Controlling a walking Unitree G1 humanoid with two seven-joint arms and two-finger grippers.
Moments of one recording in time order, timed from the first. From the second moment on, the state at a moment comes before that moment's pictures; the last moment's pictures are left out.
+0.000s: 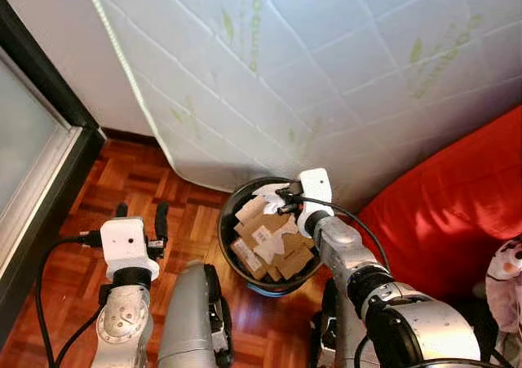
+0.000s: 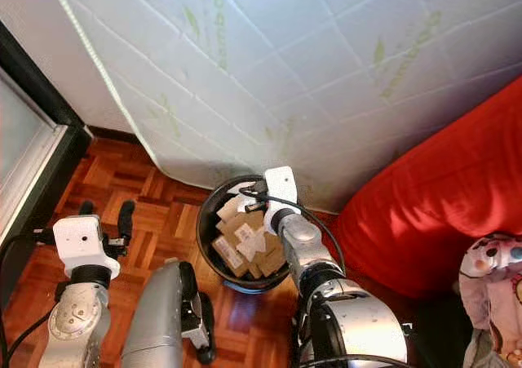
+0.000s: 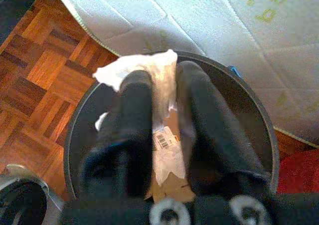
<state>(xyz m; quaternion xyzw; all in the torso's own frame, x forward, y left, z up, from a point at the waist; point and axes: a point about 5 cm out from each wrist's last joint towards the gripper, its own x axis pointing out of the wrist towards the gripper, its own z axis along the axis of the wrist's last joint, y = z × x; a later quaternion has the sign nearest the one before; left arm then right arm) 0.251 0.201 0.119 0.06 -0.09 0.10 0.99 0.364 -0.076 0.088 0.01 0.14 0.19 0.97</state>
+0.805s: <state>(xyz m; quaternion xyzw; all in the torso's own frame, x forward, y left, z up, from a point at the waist) 0.256 0.201 0.121 0.06 -0.08 0.10 0.99 0.368 -0.106 0.089 0.05 0.13 0.14 0.98</state>
